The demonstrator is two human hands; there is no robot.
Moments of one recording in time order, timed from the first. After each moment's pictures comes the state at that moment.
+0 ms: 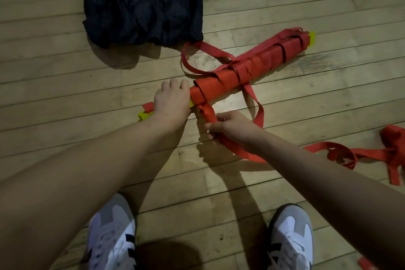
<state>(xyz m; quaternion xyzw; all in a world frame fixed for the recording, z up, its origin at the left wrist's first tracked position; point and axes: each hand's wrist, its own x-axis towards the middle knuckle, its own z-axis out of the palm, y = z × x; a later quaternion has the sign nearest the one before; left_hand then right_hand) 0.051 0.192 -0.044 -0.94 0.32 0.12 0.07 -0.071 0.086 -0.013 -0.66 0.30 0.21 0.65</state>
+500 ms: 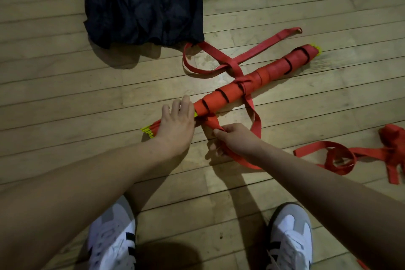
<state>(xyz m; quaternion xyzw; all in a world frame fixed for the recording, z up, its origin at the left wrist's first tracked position) 0.010 0.221 -0.064 -0.89 0.43 0.08 0.09 -0.090 0.095 -0.029 -0.64 0.37 0.23 0.63</state>
